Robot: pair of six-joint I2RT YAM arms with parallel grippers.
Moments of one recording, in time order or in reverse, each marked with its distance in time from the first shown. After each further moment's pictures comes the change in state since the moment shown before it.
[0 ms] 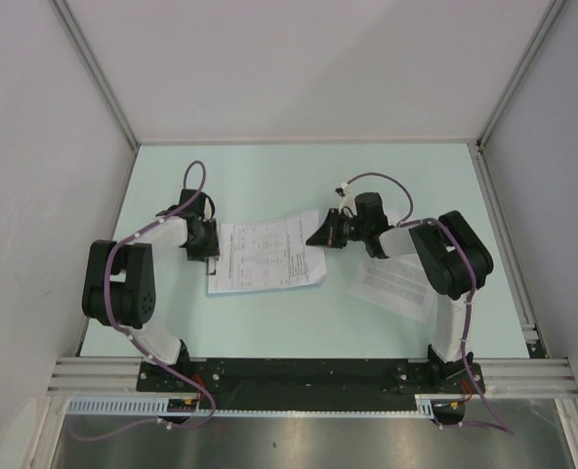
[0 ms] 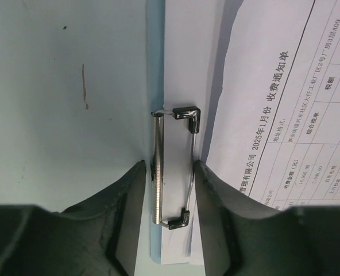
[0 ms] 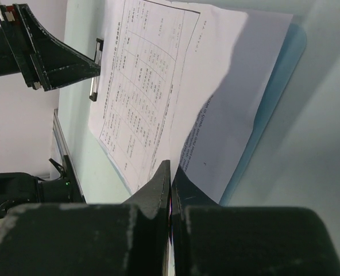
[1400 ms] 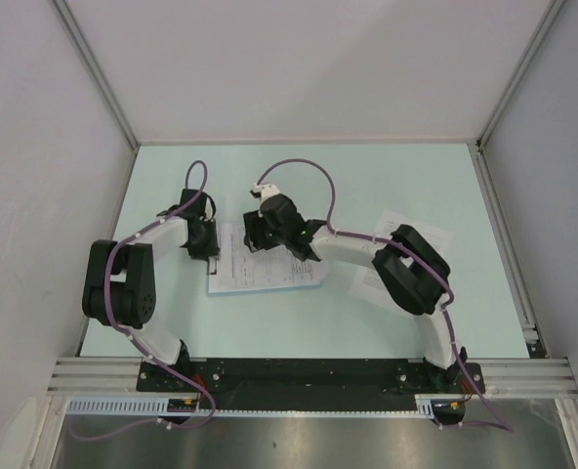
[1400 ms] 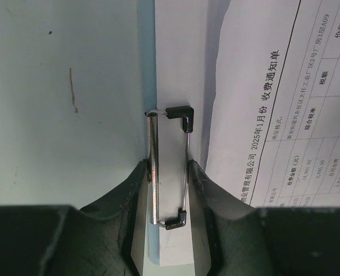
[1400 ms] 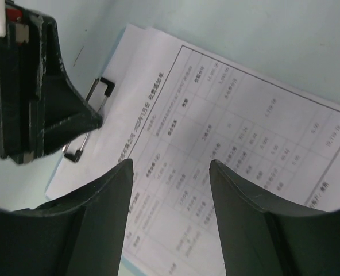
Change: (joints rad) left arm -0.008 0.001 -0.001 0.010 0.025 0.007; right arm 0.460 0.072 0.489 -0.465 0.731 -0.253
